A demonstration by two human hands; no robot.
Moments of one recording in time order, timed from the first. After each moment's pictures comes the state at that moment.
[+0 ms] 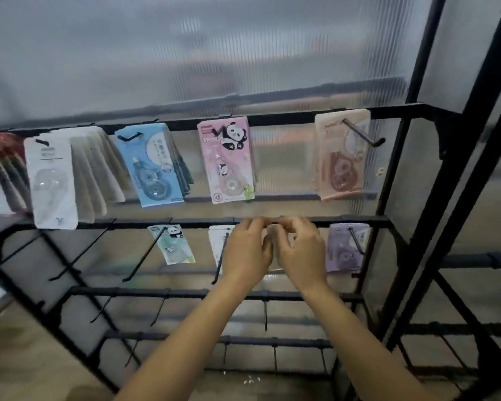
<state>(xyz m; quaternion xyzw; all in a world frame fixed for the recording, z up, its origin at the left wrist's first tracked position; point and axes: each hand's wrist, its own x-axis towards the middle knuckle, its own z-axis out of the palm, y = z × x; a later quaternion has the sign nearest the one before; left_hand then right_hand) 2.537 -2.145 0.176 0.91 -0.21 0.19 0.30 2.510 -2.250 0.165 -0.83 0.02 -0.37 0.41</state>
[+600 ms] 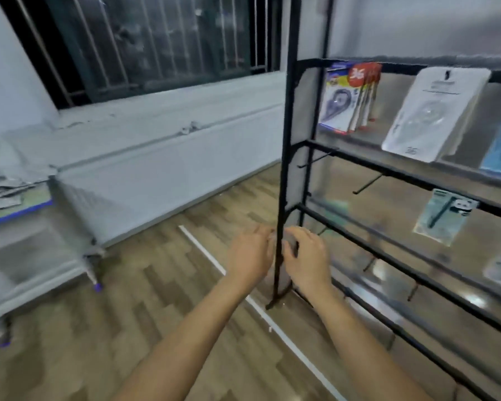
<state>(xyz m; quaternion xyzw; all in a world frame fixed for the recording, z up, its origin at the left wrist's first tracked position) 2.342 -1.695 0.124 0.96 0.14 0.20 0.17 2.398 -1.808 0.111 -0.86 -0.29 -0.12 0.40</state>
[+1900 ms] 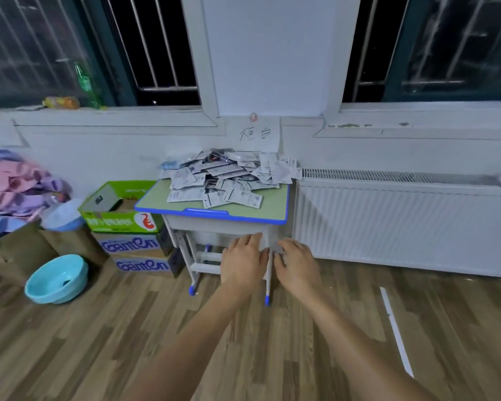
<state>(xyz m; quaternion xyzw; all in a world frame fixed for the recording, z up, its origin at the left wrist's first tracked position) 2.146 -0.954 0.068 0.76 0.64 0.14 0.05 2.271 -0.970 0.057 -0.68 -0.66 0.14 0.28</state>
